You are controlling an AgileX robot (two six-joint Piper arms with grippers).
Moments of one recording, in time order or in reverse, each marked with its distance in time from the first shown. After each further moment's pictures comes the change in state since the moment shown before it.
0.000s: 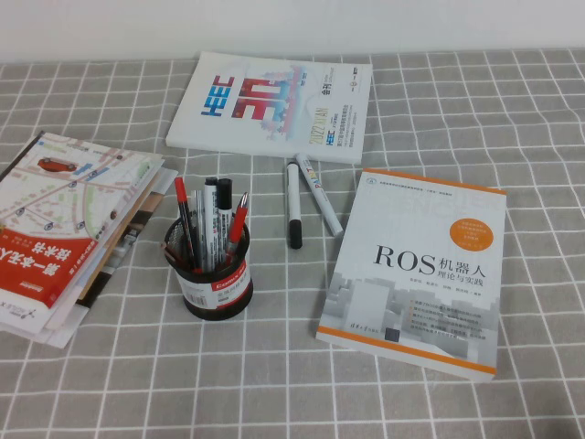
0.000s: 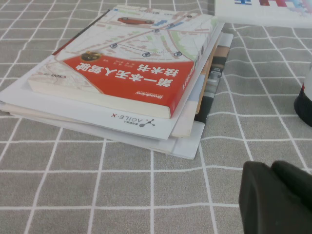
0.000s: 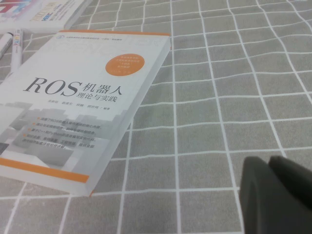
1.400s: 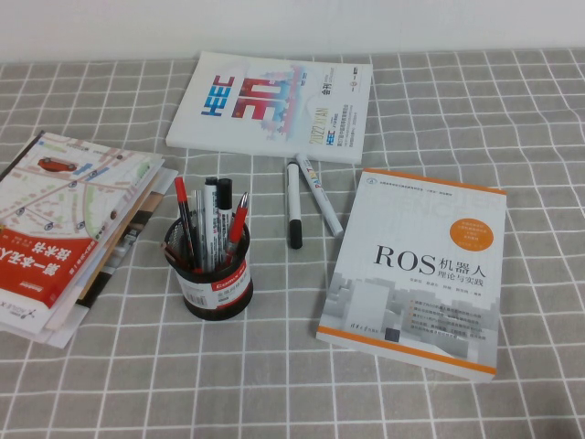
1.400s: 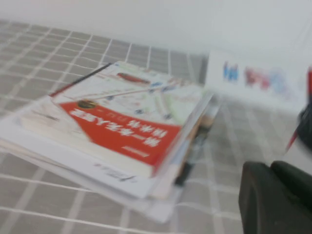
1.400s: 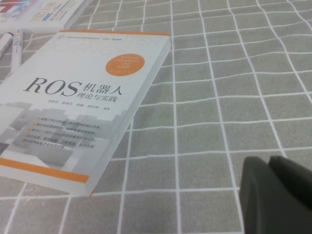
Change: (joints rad) right arm 0.000 0.000 0.000 0.000 0.000 0.000; left arm 0.000 0.000 0.000 -0.020 -0.167 -0.175
